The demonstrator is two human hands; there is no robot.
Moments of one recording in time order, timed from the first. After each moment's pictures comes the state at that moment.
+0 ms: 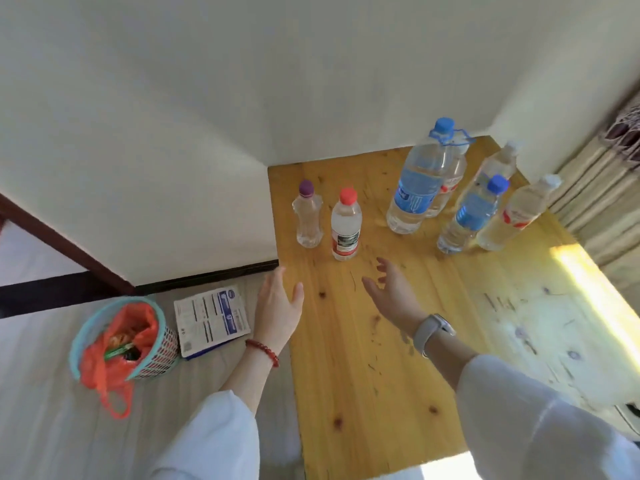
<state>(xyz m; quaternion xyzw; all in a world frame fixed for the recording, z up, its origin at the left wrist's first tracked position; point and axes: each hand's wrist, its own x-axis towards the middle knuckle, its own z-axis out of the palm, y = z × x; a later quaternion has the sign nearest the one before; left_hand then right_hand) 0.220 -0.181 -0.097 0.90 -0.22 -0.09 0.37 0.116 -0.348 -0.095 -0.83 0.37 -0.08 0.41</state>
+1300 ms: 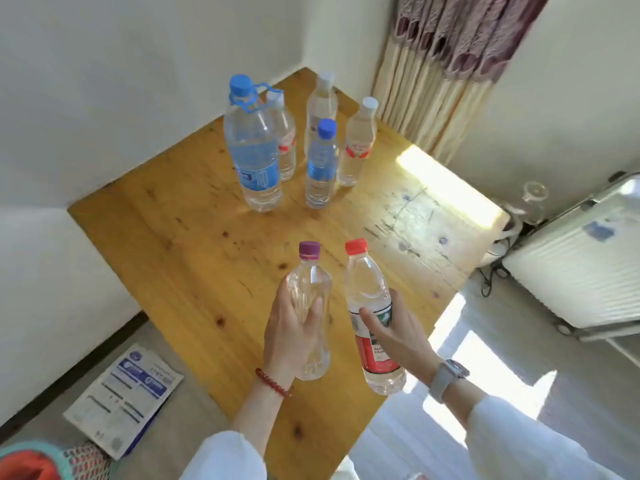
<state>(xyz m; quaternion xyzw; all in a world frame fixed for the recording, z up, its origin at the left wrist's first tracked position) 0.131 -0.286 -0.124 0.76 -0.45 -0.29 0.38 -0.044 -0.339 -0.117 -0.67 0.59 -0.13 0.43</state>
